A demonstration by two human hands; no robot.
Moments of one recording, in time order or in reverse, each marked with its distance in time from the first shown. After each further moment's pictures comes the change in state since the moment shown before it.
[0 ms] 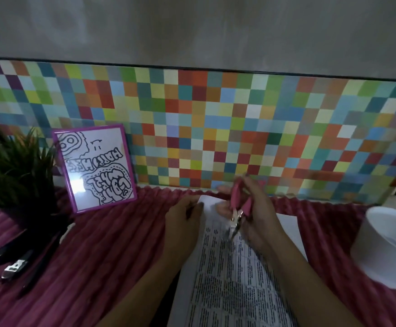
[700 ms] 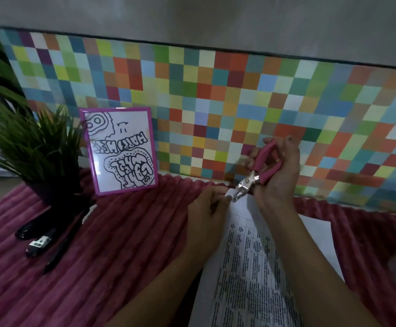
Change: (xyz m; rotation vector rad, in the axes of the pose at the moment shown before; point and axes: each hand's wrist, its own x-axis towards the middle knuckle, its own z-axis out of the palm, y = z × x) left_hand -0.004 0.000 0.001 -0.213 0.062 -0.039; right_hand 0.042 -0.005 0.044 0.239 -0.028 -0.411
